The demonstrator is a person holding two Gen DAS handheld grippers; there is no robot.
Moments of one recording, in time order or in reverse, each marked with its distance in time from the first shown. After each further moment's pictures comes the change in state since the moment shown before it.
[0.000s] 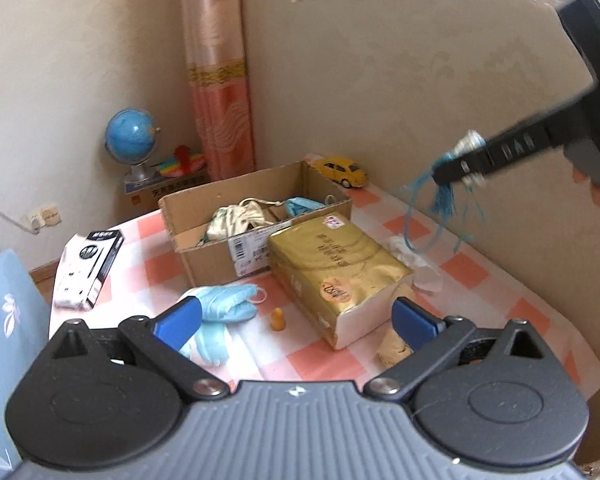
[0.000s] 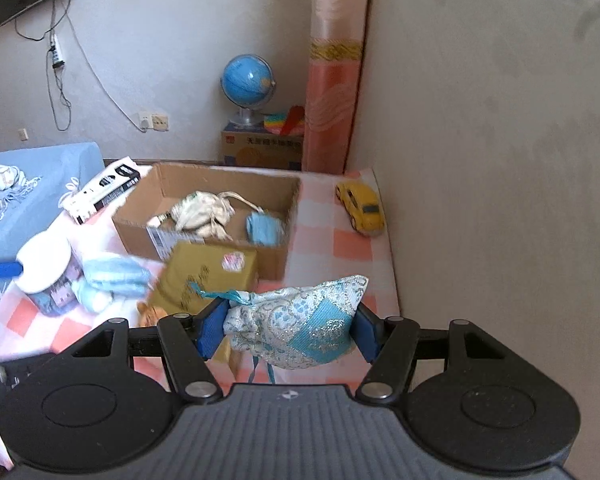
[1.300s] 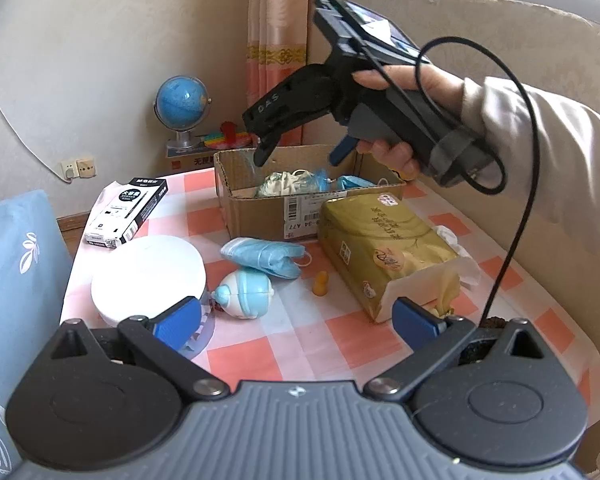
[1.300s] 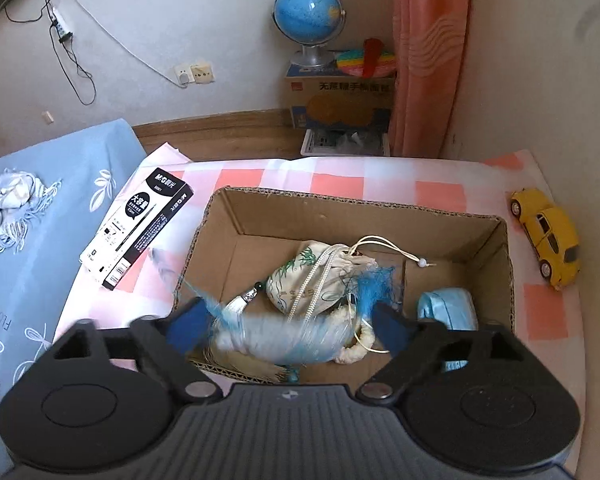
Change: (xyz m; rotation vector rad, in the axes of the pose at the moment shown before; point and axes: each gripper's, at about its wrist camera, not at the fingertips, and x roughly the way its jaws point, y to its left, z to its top) left arm -0.001 0.027 -0.037 -0.161 0.011 0.068; right arm 0.203 0.097 0.109 0.094 0.242 0.199
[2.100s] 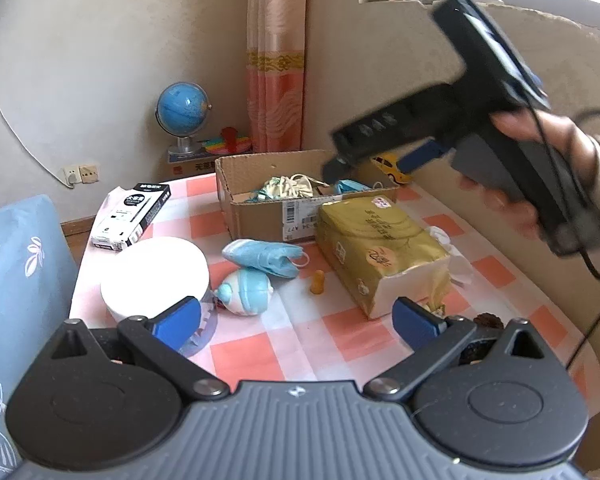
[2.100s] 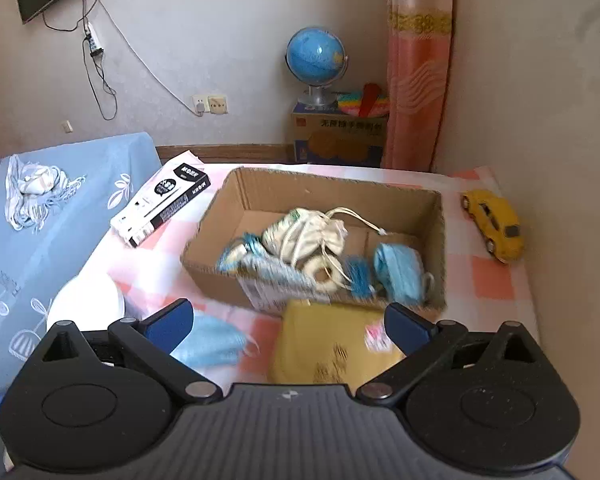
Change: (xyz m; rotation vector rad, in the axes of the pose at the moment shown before) left arm -0.017 -0.004 -0.003 0.011 -0.011 0.000; right arm -0.088 -0.011 -0.096 -0.094 -0.164 -0.026
